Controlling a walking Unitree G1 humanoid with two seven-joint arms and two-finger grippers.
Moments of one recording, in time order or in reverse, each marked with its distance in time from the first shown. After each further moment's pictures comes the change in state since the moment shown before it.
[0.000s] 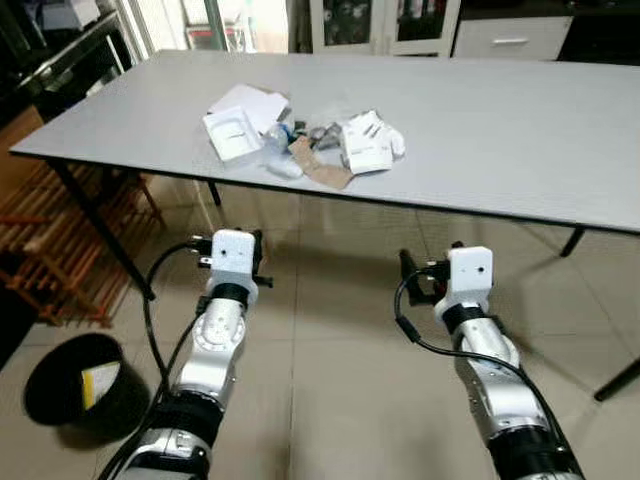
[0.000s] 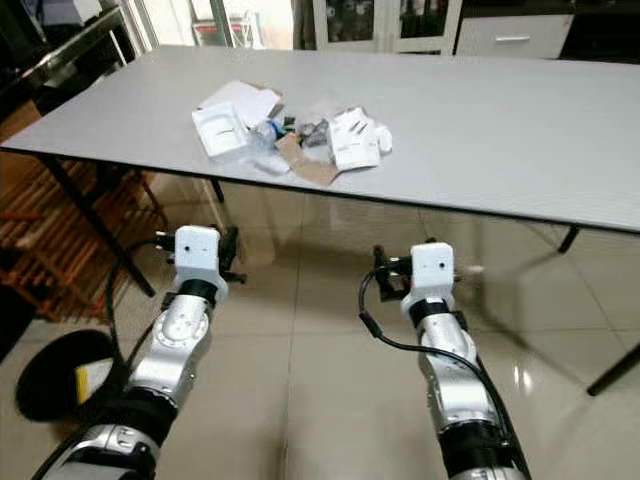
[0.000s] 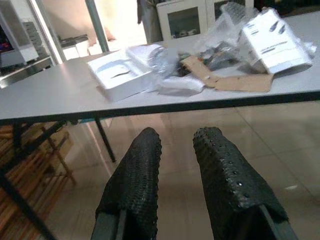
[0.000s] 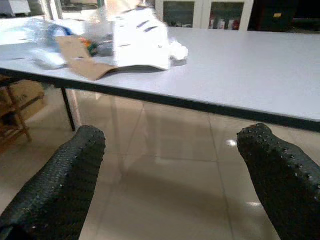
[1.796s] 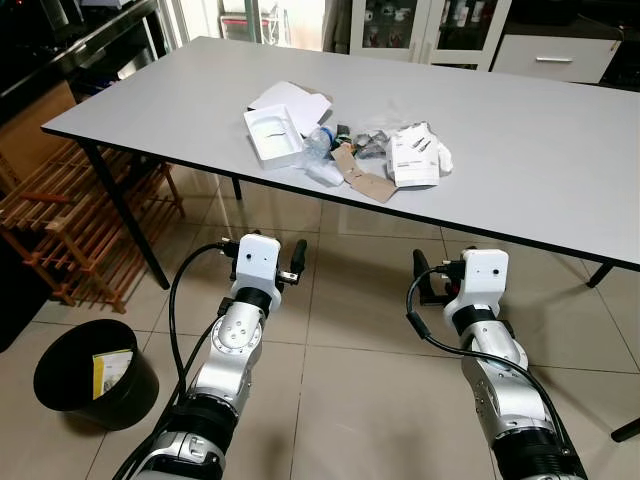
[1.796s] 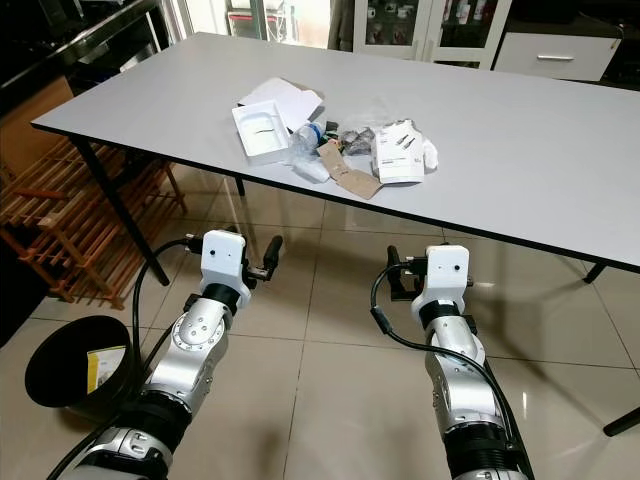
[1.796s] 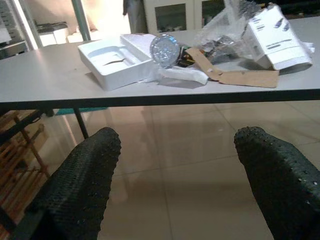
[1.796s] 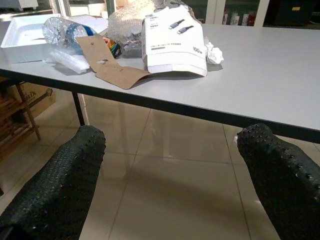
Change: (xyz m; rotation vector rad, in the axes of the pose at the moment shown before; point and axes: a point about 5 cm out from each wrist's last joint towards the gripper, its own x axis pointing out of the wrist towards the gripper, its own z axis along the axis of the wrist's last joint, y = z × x) left arm -0.003 -0.023 0.001 -0.043 0.001 -0.154; right arm -0.002 -0.007 -0.003 0.059 0.014 -0.049
